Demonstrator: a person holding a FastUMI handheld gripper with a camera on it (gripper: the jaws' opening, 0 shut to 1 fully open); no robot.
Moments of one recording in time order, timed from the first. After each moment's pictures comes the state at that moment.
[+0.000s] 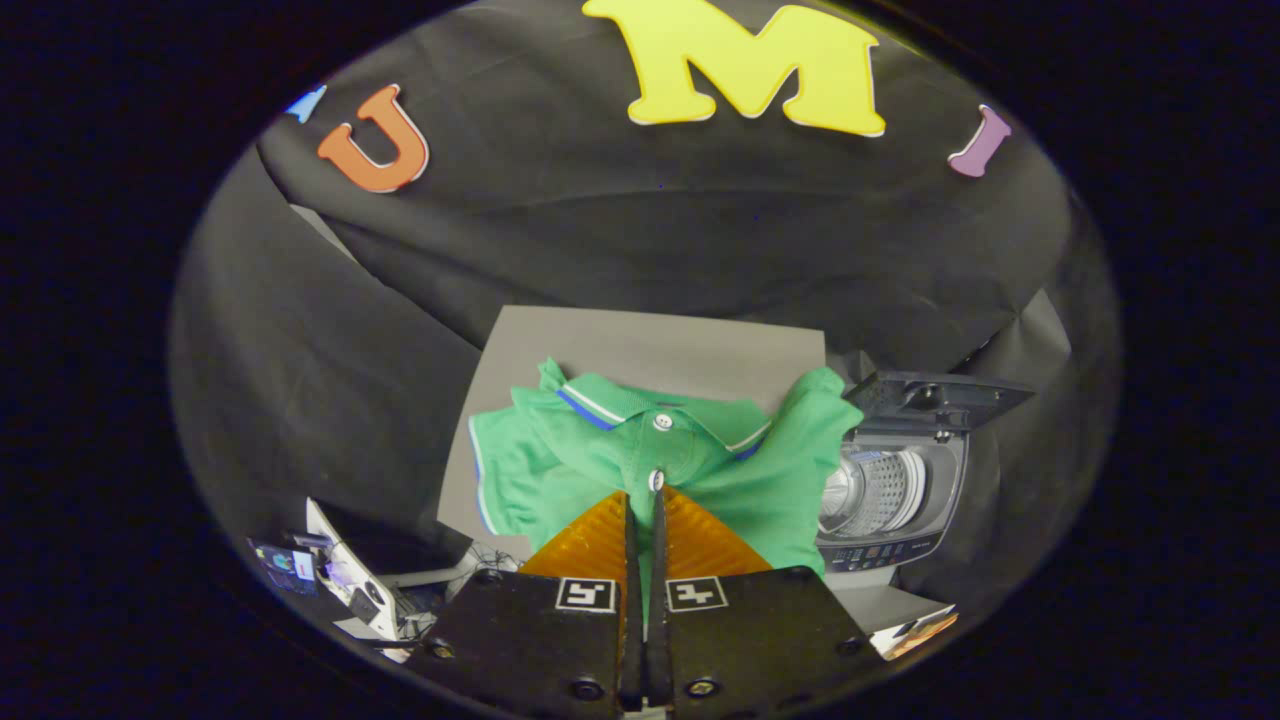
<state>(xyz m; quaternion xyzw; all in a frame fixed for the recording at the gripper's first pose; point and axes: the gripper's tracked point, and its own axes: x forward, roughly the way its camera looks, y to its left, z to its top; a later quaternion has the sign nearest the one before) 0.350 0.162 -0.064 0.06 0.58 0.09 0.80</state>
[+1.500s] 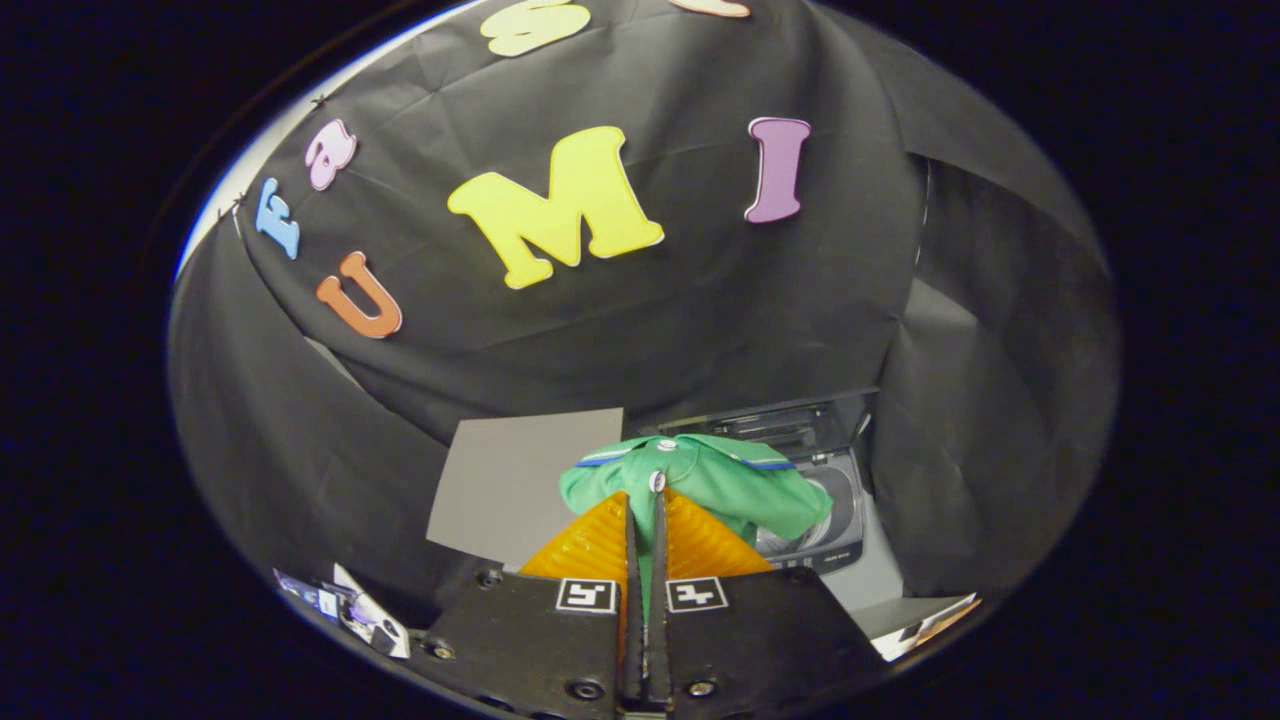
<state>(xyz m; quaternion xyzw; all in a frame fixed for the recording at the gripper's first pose) 0.285 -0.106 0.035 0.15 0.45 0.04 0.88</state>
